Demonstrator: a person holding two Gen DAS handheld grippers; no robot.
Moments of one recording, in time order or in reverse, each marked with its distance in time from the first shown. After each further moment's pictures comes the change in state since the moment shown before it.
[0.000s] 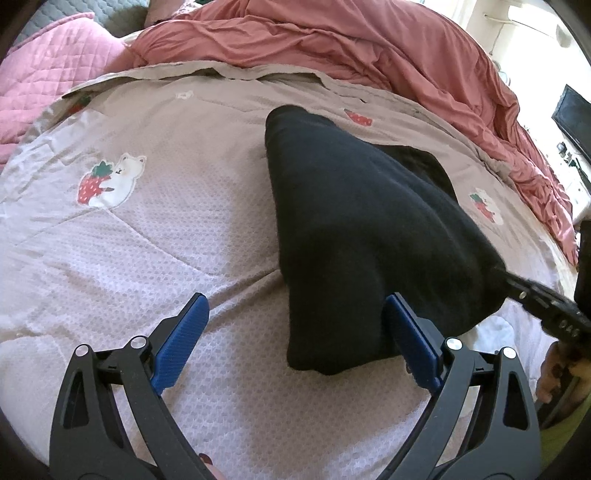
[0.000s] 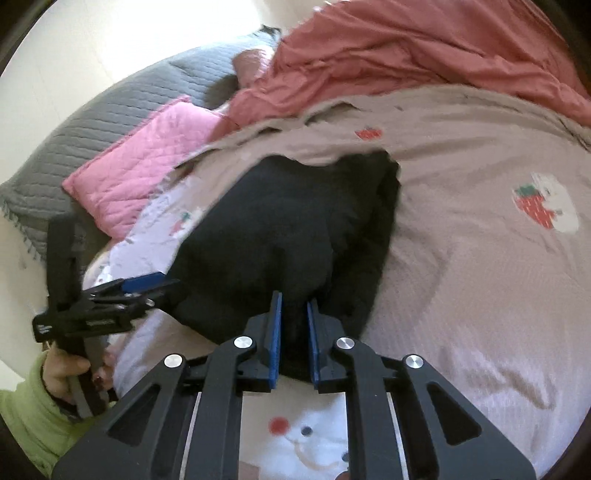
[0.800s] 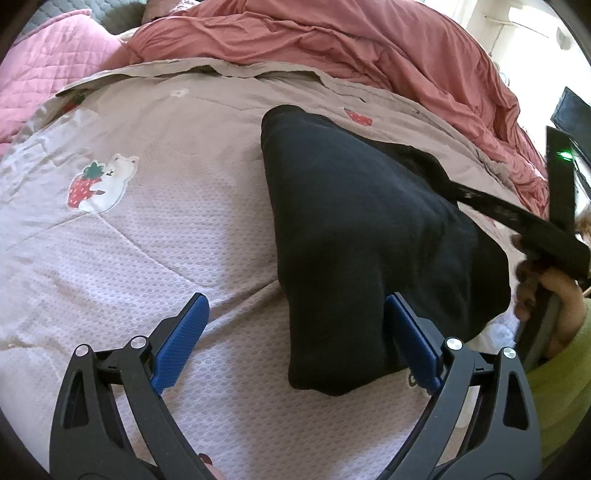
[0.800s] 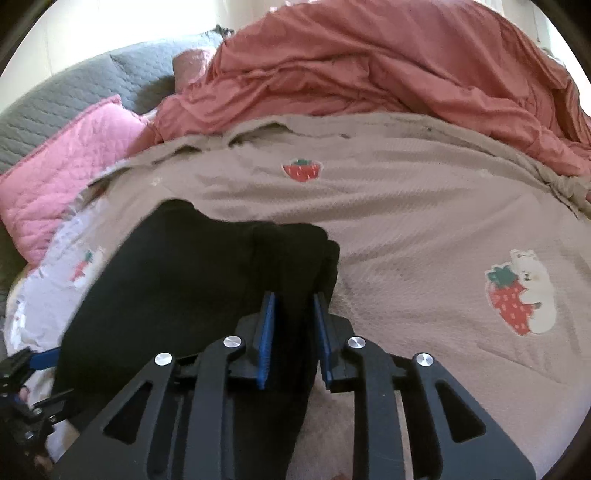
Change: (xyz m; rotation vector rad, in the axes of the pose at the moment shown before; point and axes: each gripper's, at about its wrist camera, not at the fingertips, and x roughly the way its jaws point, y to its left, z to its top) left arm 0.010 0.001 0.008 -0.002 0.000 -0.014; right arm 0.044 -0.022 0.079 -0.034 -0.094 -0.265
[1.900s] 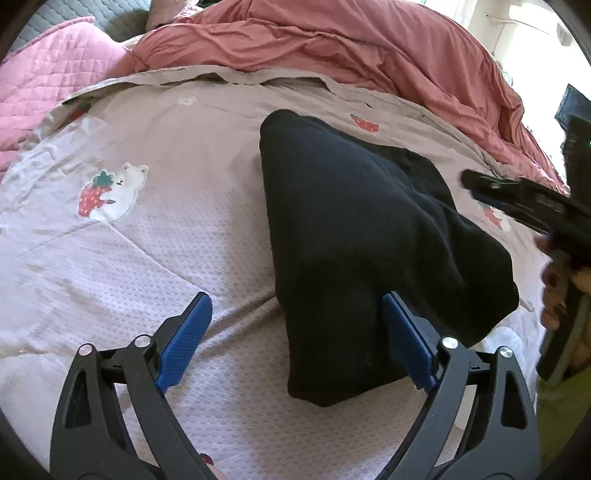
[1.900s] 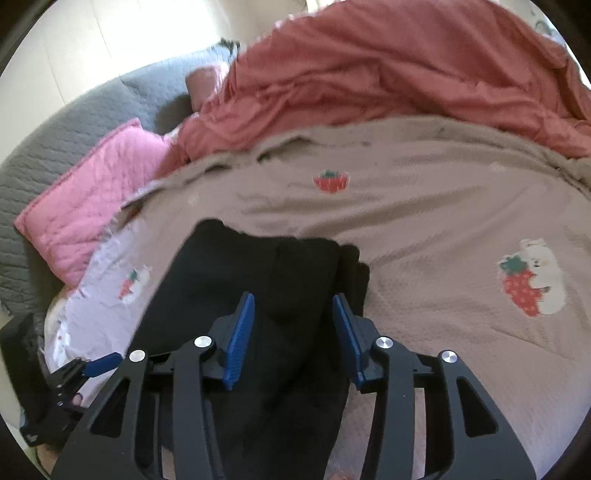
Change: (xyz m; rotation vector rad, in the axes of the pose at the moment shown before) left arm -0.004 -0.001 0.001 0.013 -0.016 0.035; right arm -0.002 0.010 0.013 0.072 0.057 0.098
